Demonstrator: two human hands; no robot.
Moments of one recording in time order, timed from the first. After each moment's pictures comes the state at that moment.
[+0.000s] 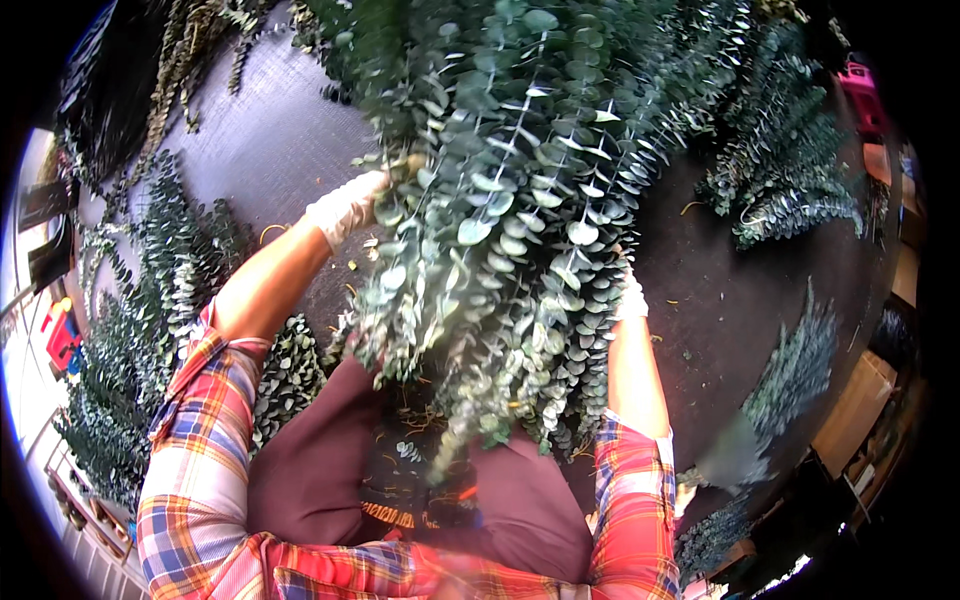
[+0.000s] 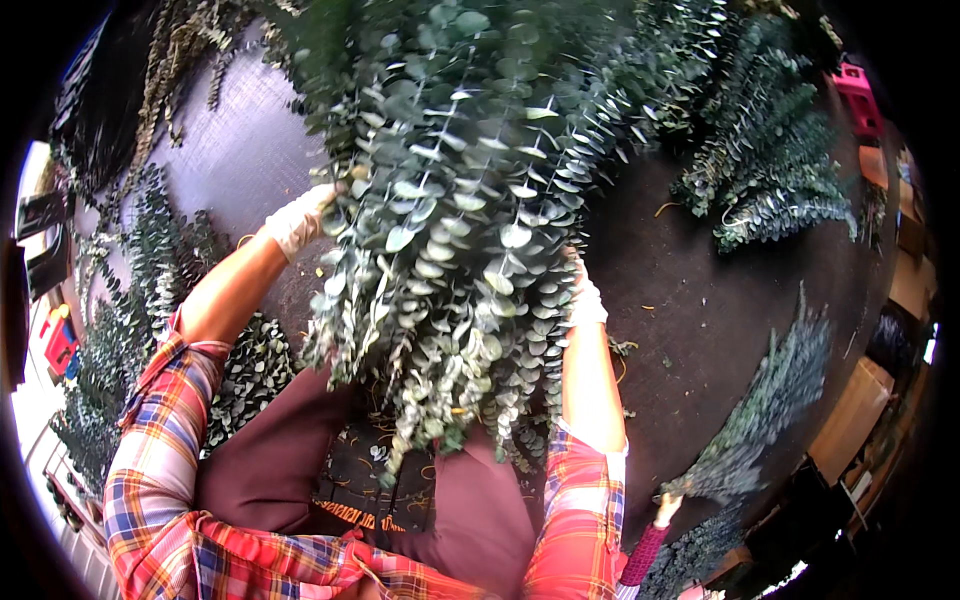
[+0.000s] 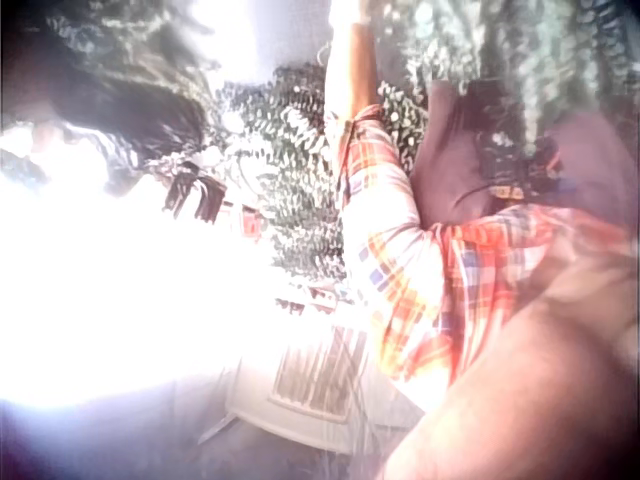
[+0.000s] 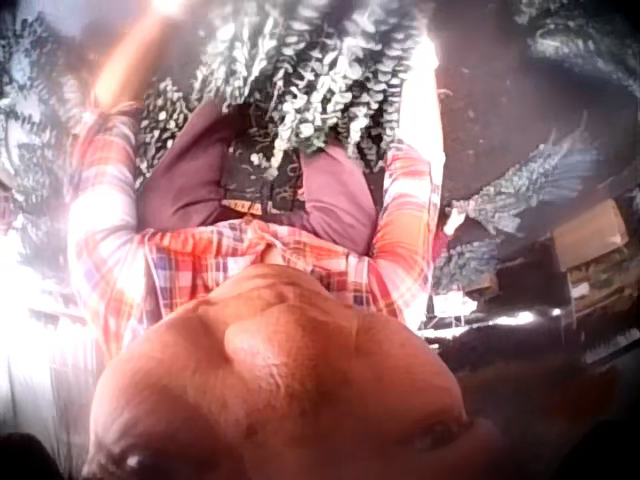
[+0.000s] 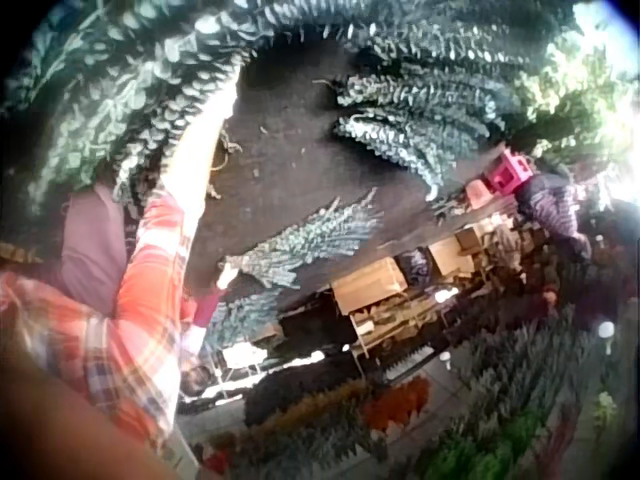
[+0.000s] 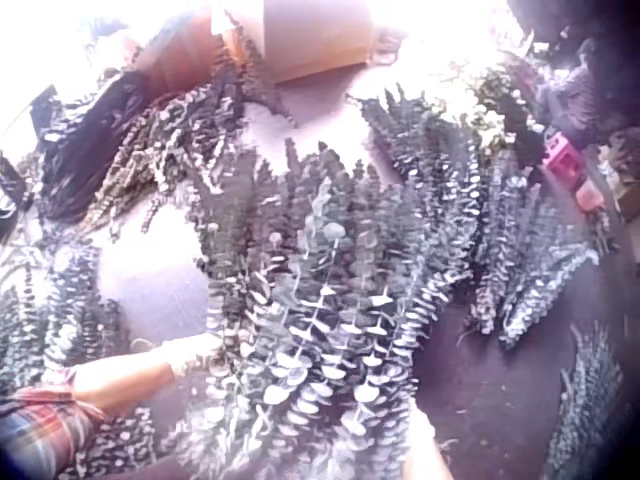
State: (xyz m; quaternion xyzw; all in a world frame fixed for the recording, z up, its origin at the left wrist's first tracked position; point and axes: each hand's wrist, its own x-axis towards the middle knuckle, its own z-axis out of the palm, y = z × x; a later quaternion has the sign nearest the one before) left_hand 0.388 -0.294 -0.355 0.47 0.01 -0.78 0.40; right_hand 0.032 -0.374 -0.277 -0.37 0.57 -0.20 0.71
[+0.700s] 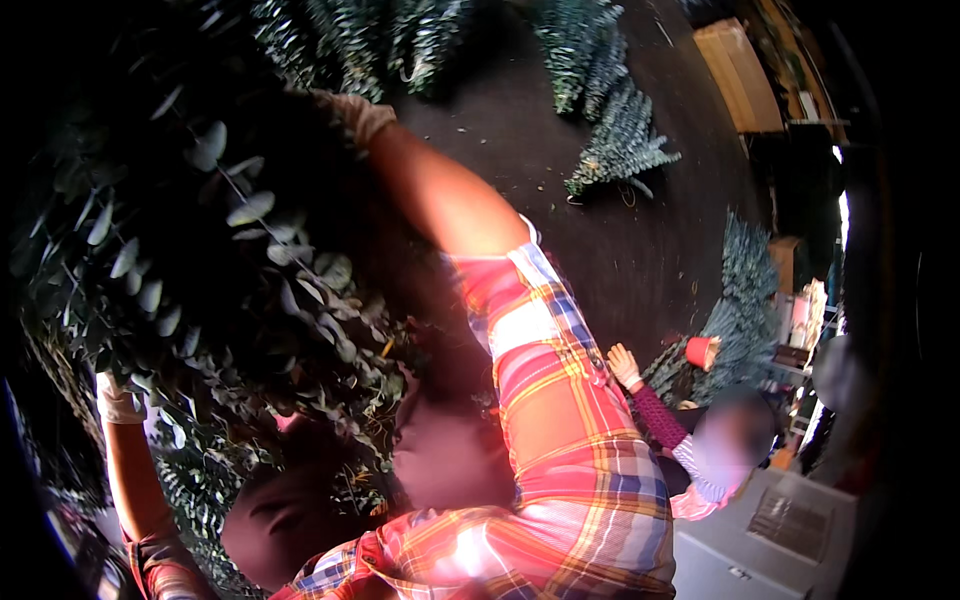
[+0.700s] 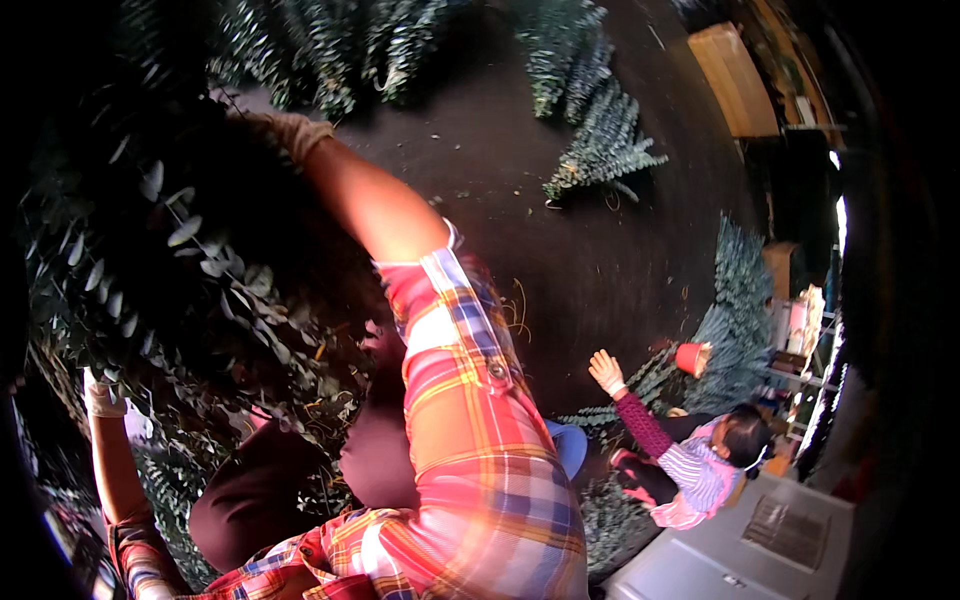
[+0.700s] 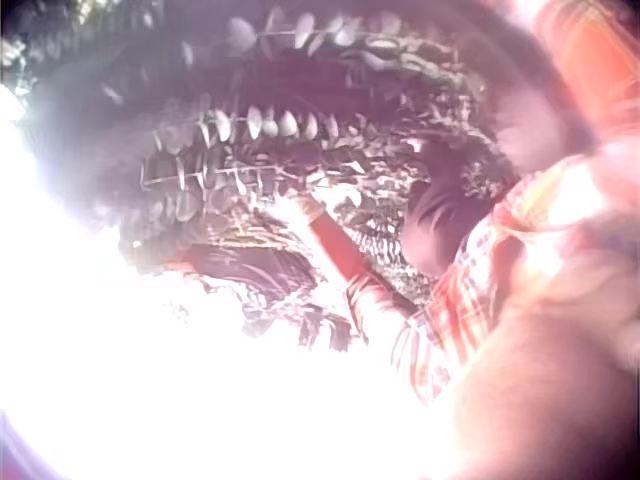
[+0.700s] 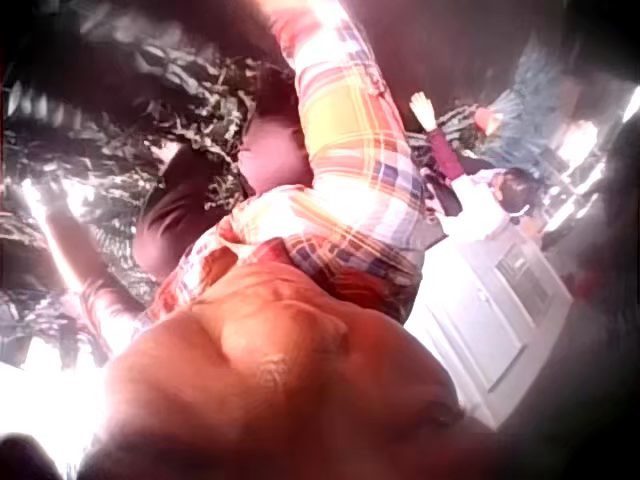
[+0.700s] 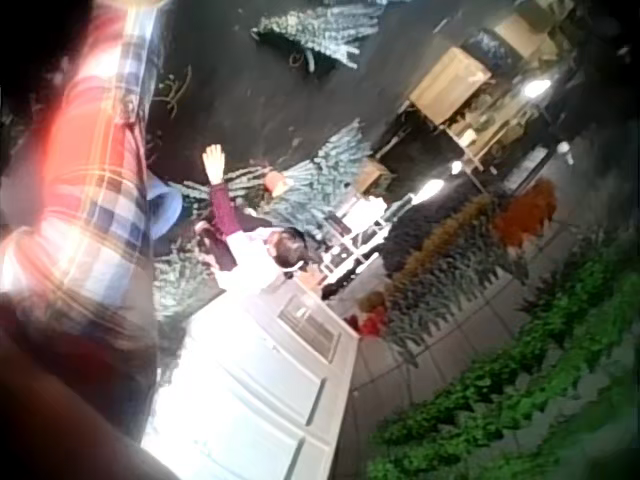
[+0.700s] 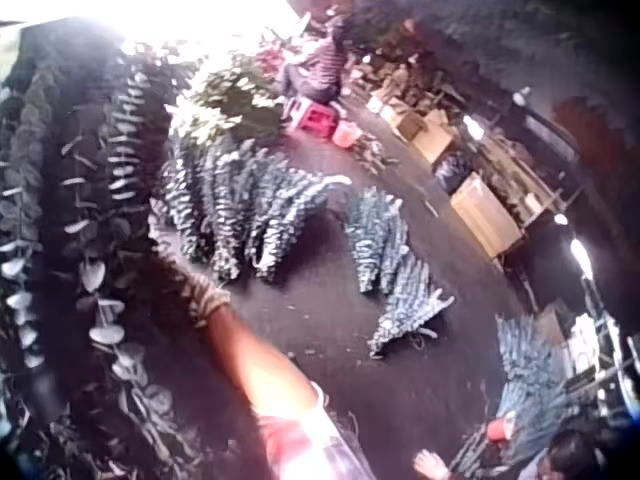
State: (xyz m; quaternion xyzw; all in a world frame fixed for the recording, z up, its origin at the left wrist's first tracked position) left_hand 0.299 -0.316 -0.036 0.38 -0.33 -0.77 0.38; right_hand -0.026 -0.408 -0.123 -0.56 0.56 -0.29 0.54
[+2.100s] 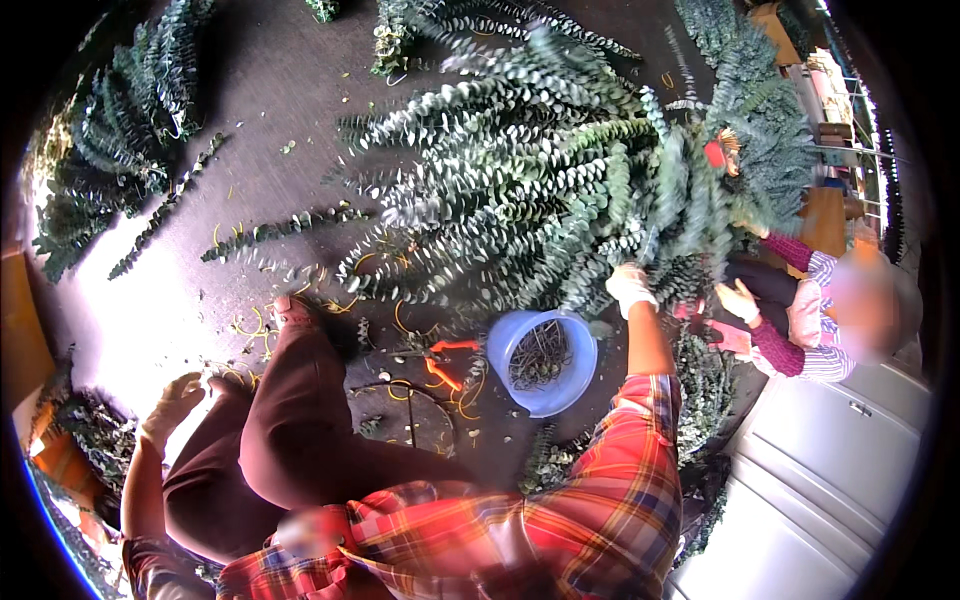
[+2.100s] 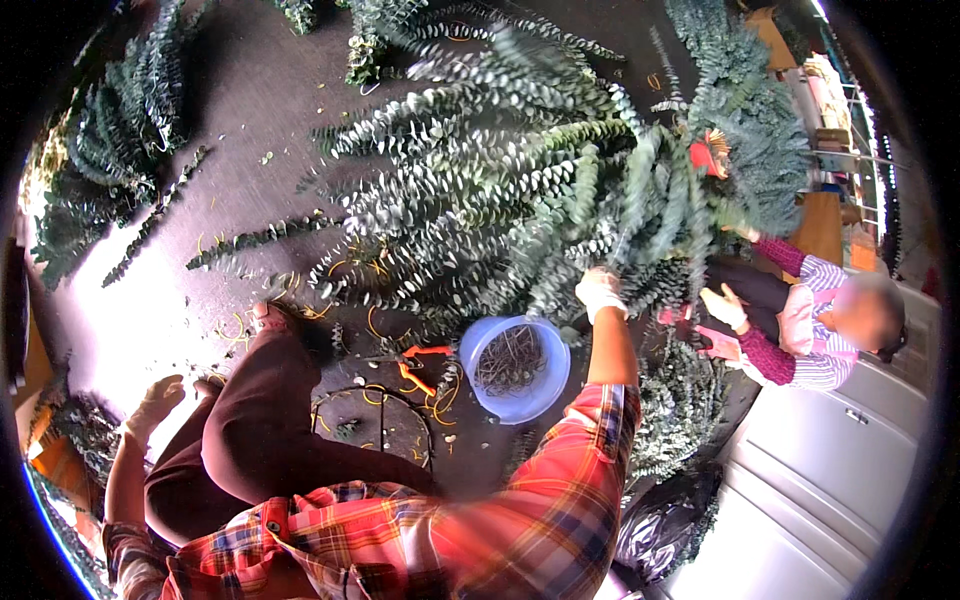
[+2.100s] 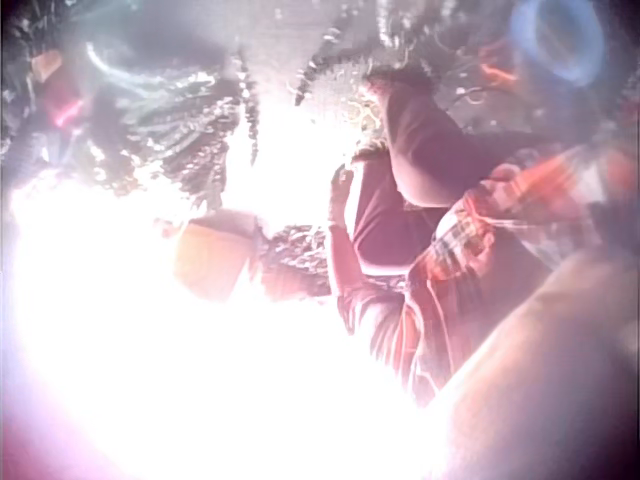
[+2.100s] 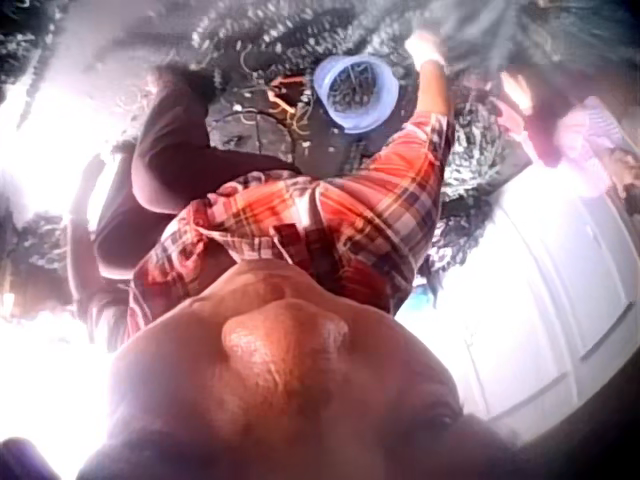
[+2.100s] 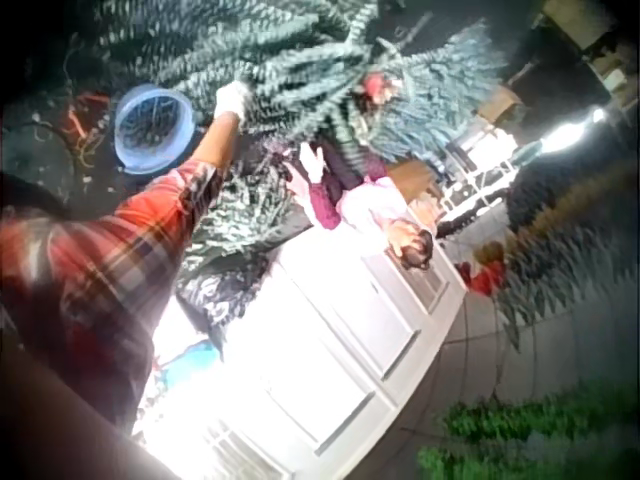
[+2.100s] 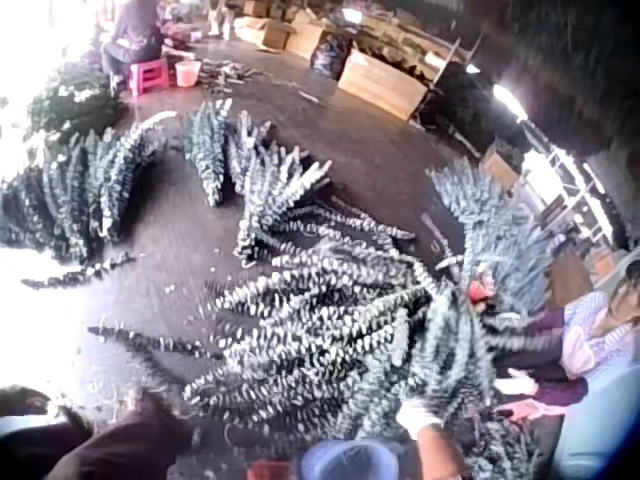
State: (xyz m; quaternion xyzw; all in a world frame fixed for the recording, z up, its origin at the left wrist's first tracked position) left_hand 0.126 -0.274 -0.108 0.41 -0.73 -0.42 -0.34; right_hand -0.505 0.331 -0.156 -0.04 0.94 0.18 0.27
